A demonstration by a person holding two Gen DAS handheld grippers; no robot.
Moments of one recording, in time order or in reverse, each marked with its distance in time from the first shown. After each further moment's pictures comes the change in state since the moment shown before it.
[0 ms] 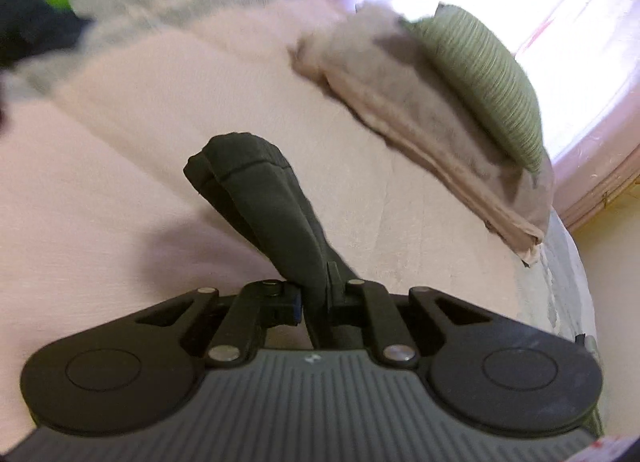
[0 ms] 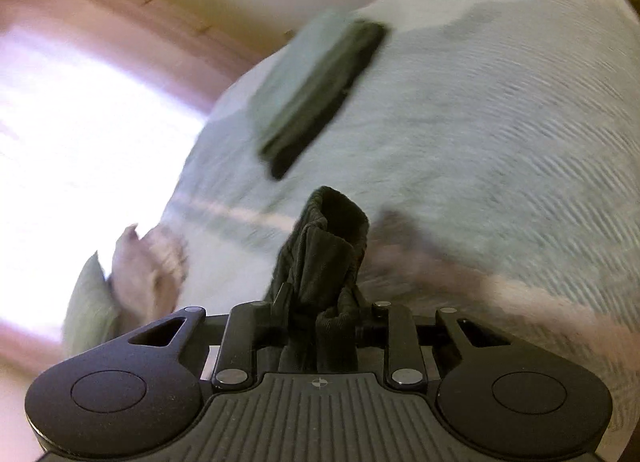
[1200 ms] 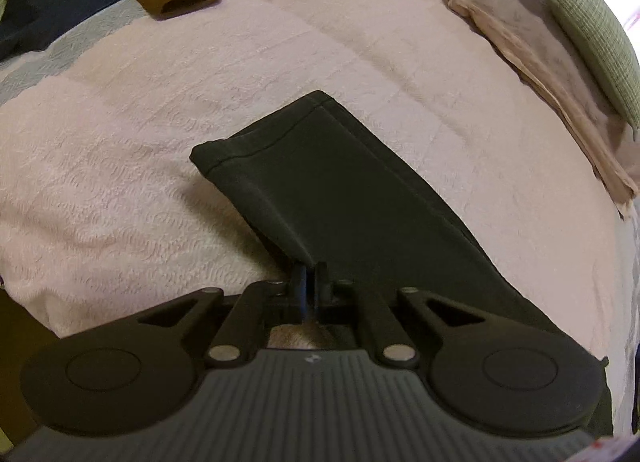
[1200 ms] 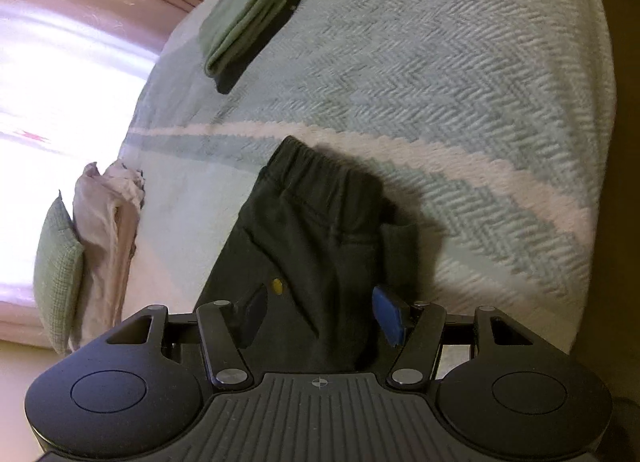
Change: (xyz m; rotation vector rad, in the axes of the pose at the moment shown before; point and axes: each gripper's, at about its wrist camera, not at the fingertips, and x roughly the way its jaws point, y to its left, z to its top) left arm -0.066 0.092 -0.092 -0.112 0.204 0.321; right arm -0.029 -0.012 -0.056 0.071 0.198 -0.163
